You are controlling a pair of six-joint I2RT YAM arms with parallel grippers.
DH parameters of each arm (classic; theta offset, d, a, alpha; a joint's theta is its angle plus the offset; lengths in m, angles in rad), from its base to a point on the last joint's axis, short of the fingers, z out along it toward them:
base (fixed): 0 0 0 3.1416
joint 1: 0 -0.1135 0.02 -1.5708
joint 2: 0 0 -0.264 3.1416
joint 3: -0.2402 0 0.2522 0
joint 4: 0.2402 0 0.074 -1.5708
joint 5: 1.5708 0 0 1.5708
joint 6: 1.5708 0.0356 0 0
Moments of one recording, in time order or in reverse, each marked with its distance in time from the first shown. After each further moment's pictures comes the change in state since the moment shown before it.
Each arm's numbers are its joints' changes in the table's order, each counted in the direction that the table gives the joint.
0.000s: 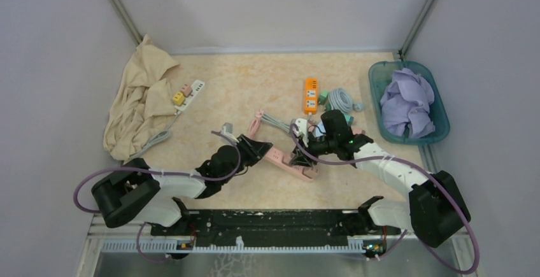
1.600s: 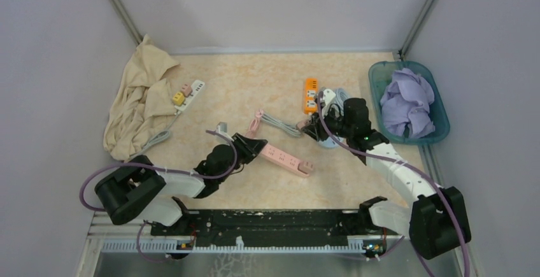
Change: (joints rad) left arm -0.065 -0.034 0.045 -0.090 0.030 0.022; right arm 0.186 0.082 -0.025 -0.172 0.181 0.312
